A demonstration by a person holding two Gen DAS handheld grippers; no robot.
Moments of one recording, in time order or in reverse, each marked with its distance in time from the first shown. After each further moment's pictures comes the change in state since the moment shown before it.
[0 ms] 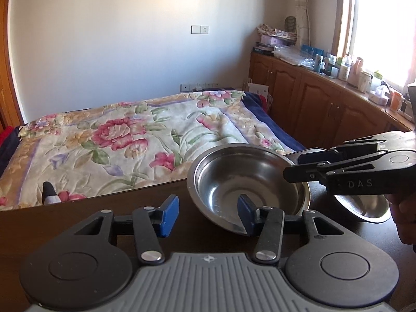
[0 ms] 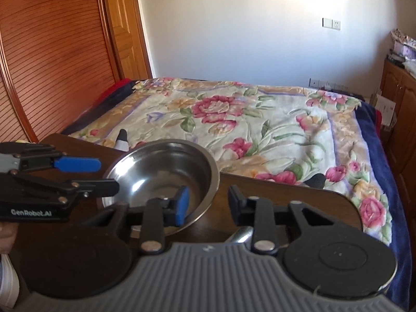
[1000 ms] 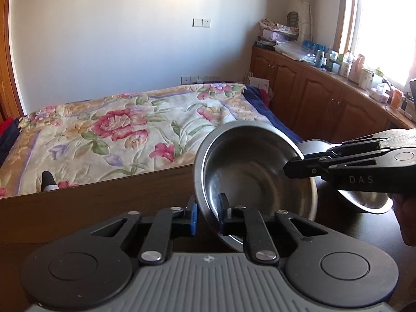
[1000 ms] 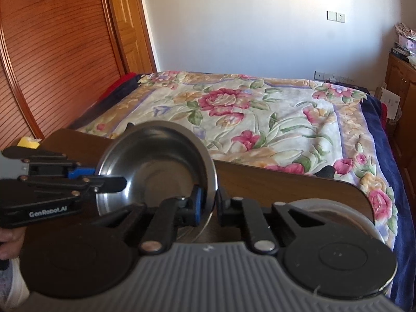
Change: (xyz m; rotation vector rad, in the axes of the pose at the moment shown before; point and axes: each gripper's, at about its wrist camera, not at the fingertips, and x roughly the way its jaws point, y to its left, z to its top) left arm -0.009 0.001 -0.004 -0.021 0.028 -0.005; right arm -0.002 0.009 -0.001 0.005 0.025 0.015
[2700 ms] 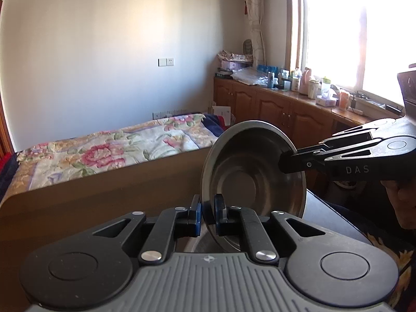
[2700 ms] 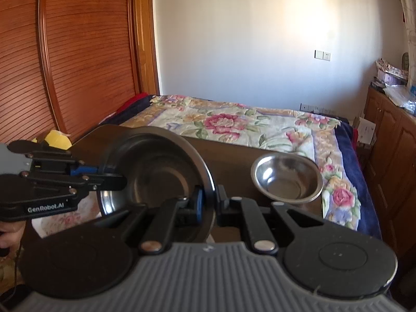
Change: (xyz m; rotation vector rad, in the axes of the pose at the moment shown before) left arm -0.179 -0.080 -0.086 0.114 -0.155 -0.093; right arm -0.164 0.052 -0.078 -0.071 -0.136 -0.061
